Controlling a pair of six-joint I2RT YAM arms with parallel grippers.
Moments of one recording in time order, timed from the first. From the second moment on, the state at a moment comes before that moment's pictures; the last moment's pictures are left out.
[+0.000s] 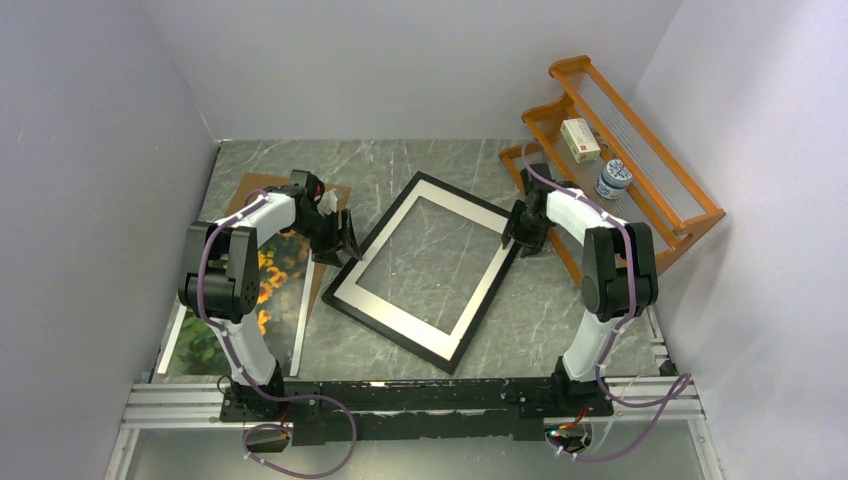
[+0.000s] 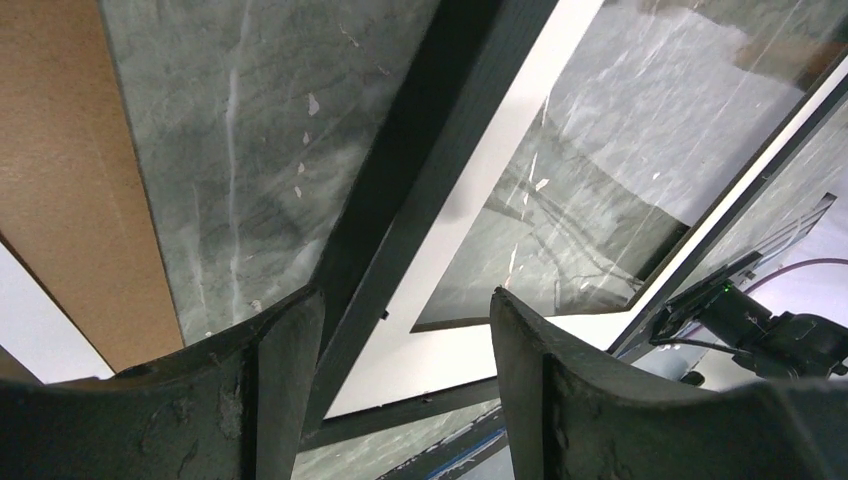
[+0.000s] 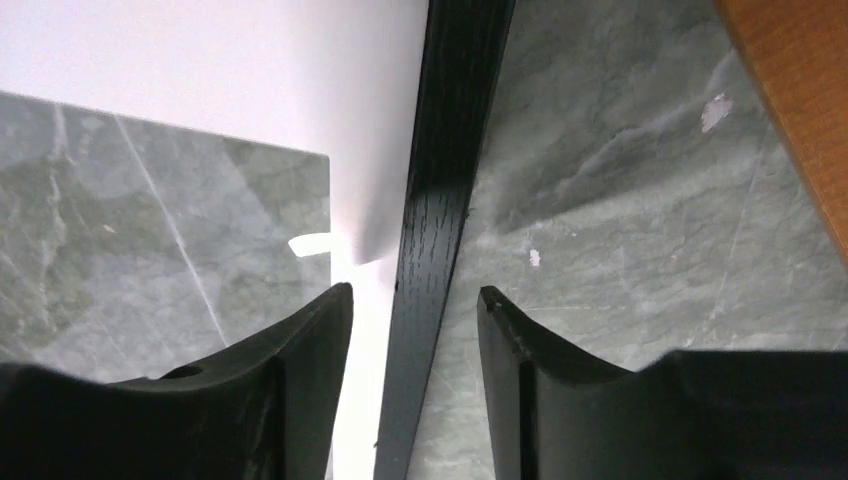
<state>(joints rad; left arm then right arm) -0.15 1.83 1.22 -0.70 0.51 -0.27 0.13 1.82 1.25 -0.72 0.00 0.56</state>
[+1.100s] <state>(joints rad) -0.15 1.83 1.21 -0.66 0.50 -0.27 0.34 1.70 1.11 -0.79 -0.07 0.66</state>
